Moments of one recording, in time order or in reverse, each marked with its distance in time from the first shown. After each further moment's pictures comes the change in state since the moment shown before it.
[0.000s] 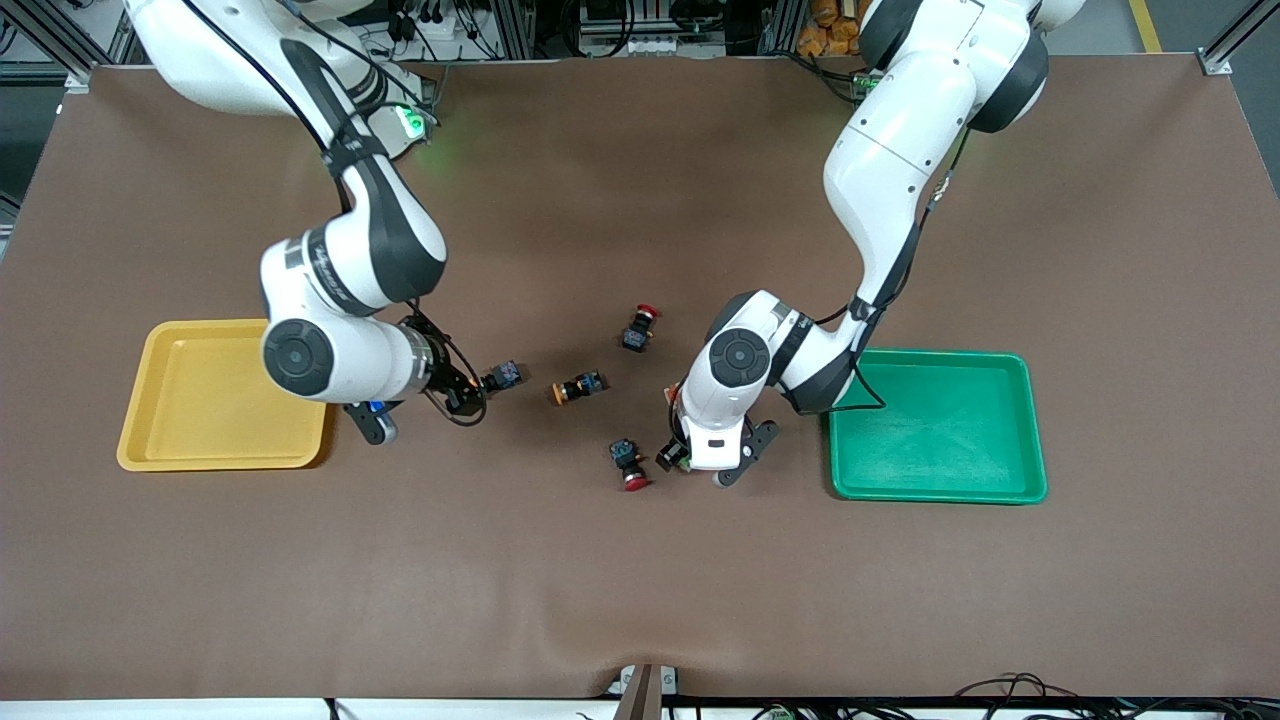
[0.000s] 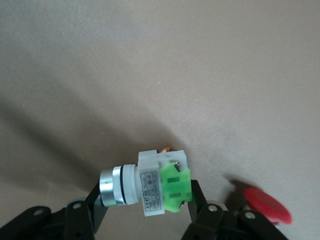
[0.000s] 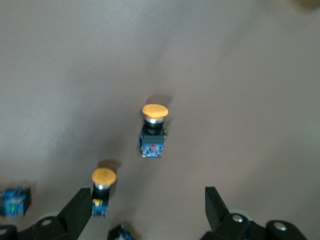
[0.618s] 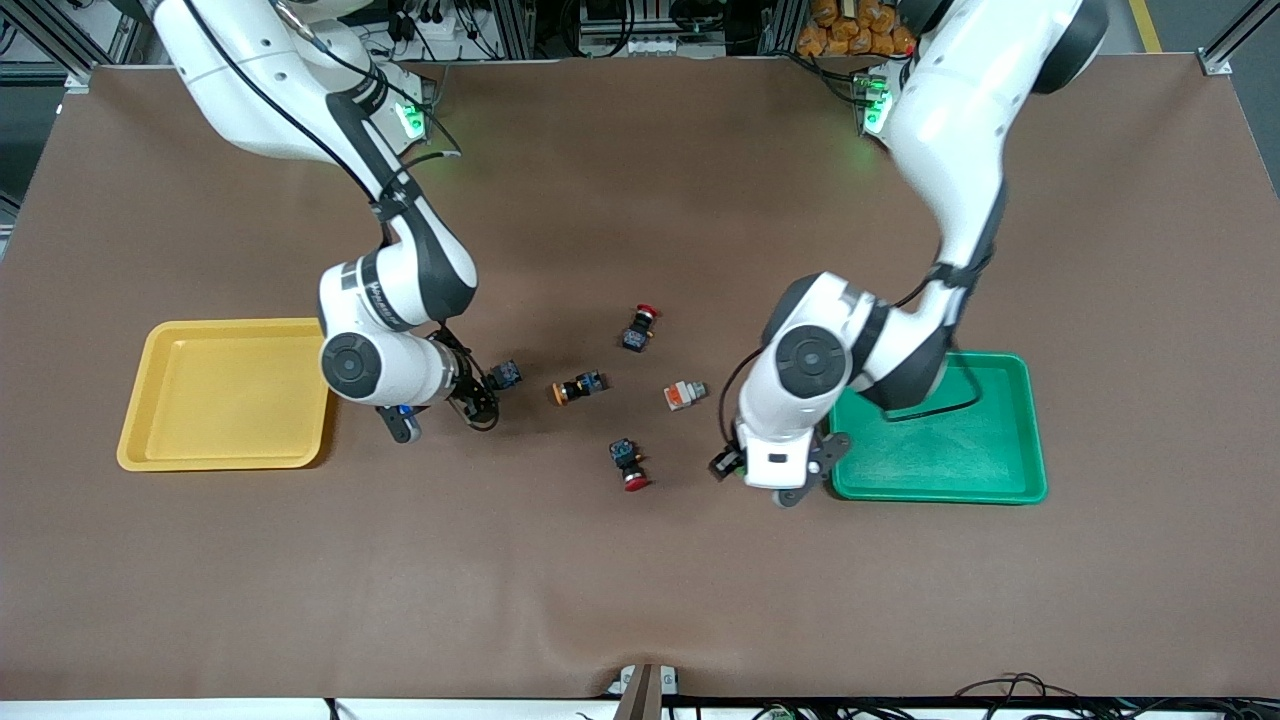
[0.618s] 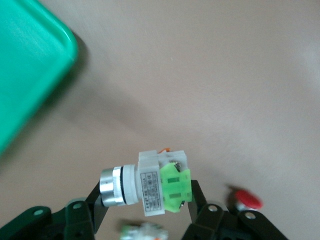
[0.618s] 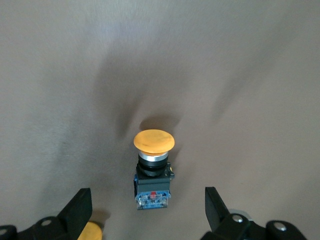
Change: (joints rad) left arm 0.108 -0.214 0.005 0.029 0.001 -0.358 0.299; right arm 0.028 0.066 0.000 -0.167 -0.001 0.264 0.004
